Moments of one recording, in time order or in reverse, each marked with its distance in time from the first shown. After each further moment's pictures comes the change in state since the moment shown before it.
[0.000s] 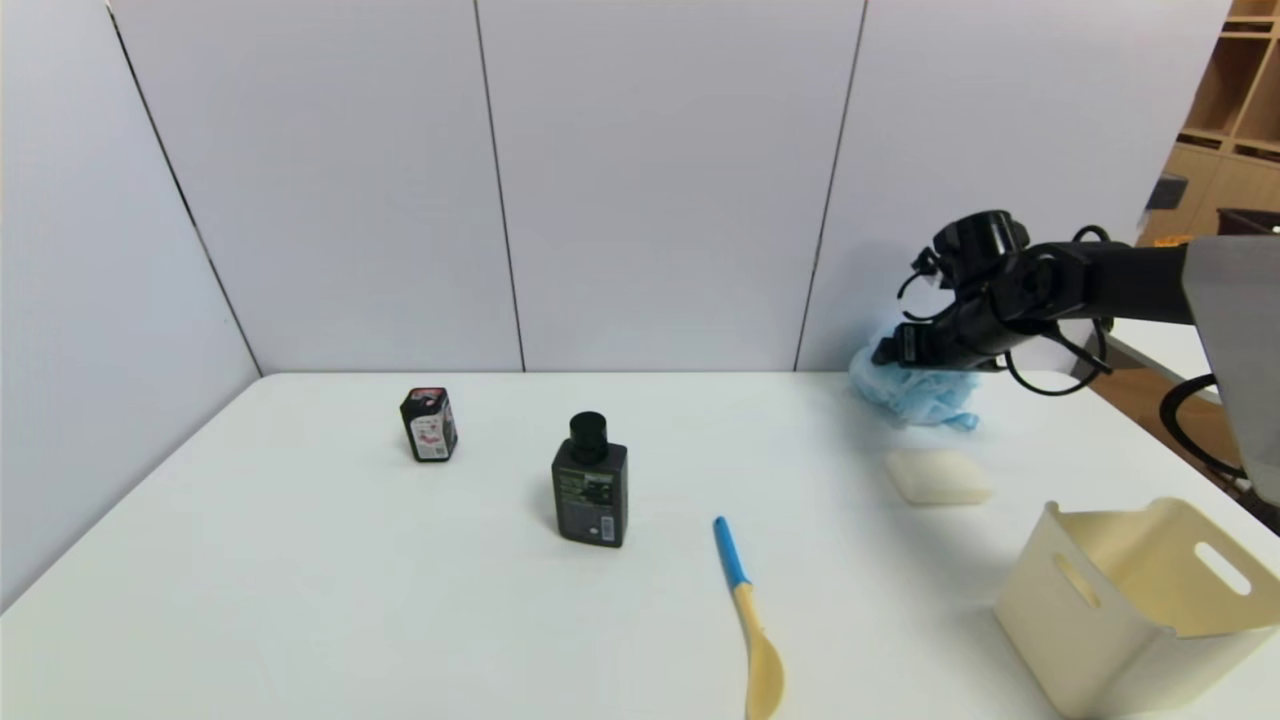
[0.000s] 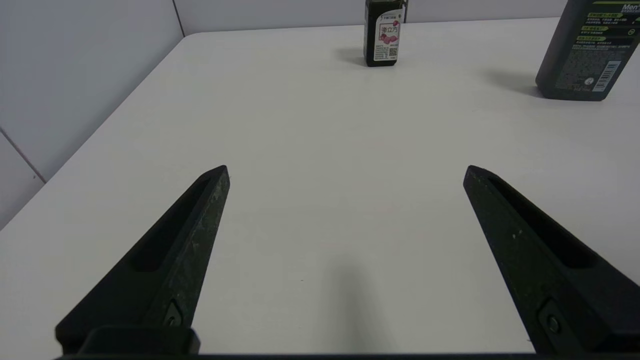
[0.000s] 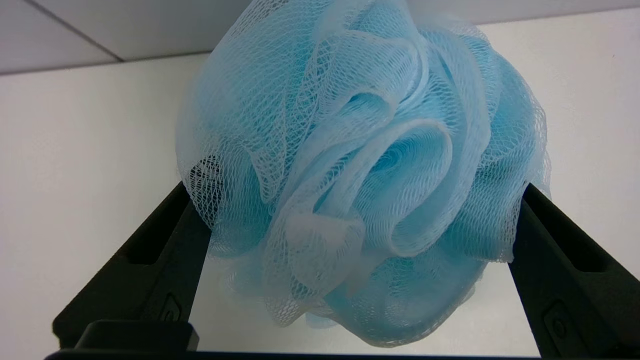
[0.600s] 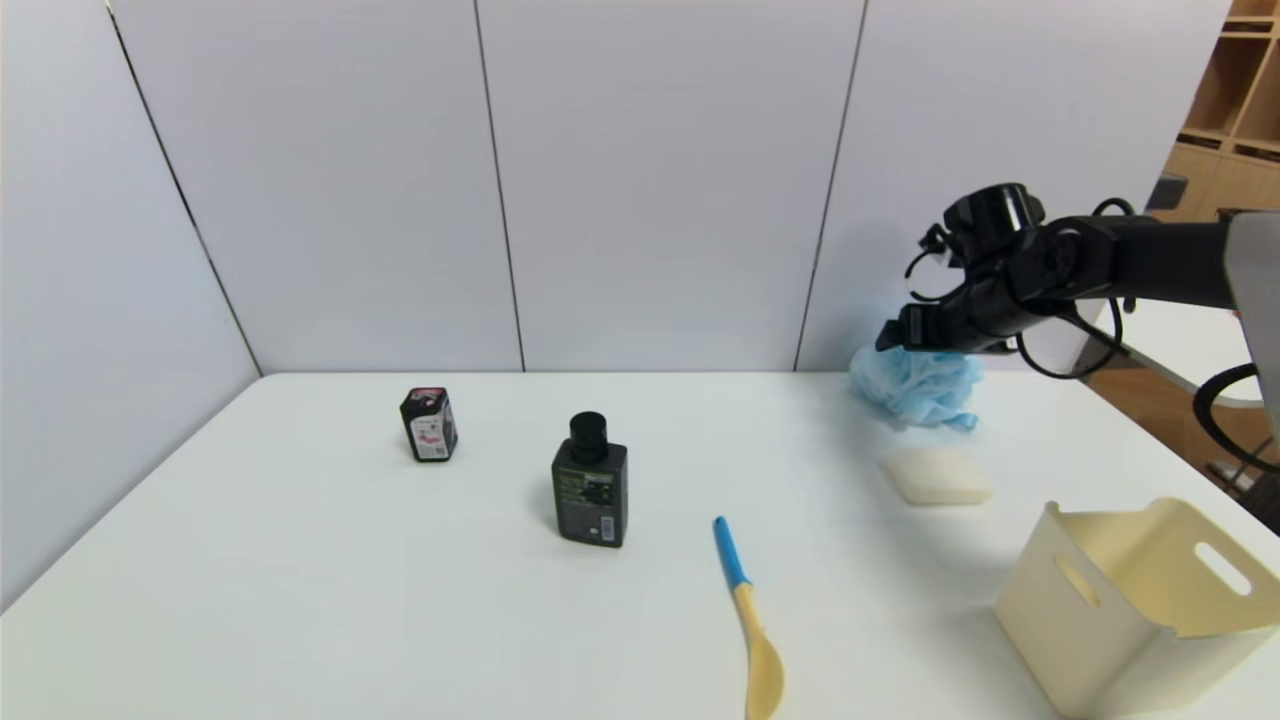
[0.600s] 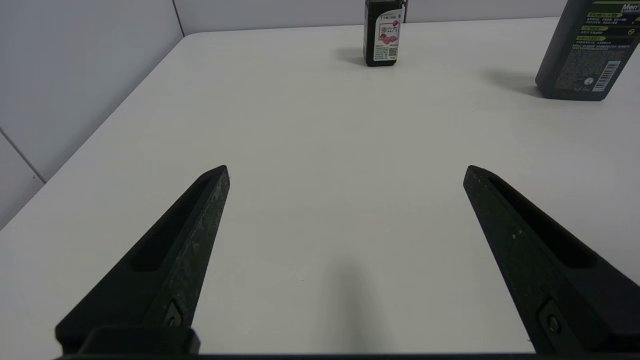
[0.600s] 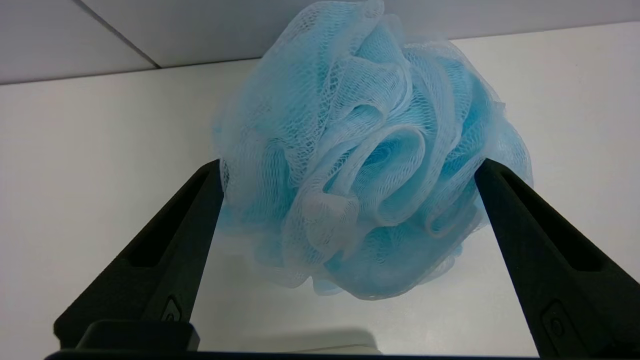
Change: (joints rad) left arm 0.000 0.000 0.000 0.000 0.000 0.000; right arm 0.016 -0.064 0.006 0.047 -0.002 0.005
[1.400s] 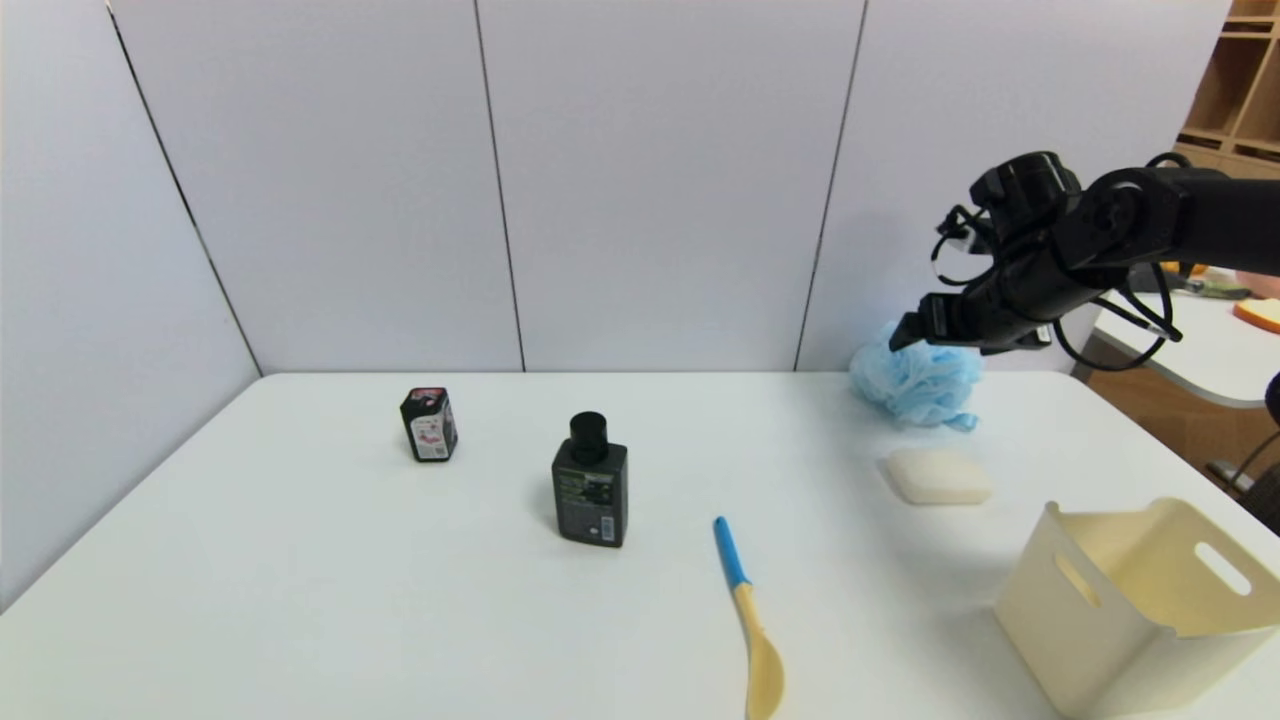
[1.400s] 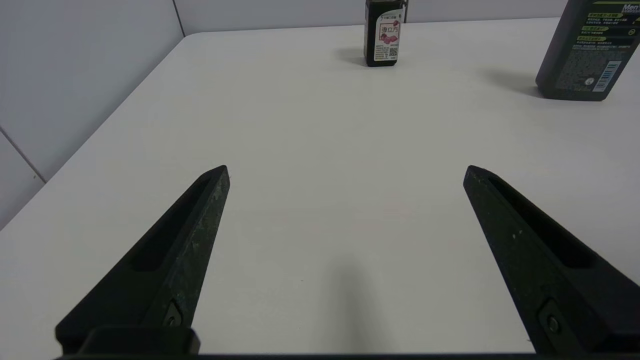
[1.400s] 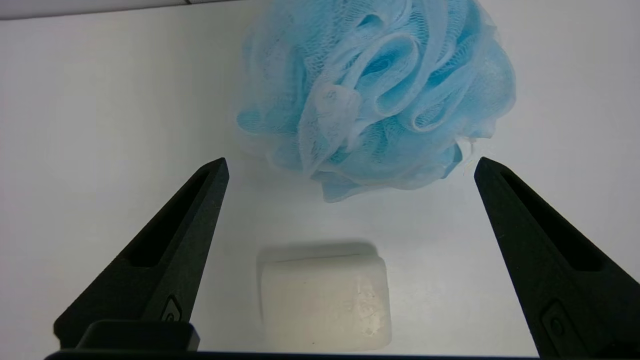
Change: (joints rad) left arm 0.000 0.000 0.000 0.000 0.000 0.000; right arm 0.009 -0.107 0.002 0.180 0.024 0.006
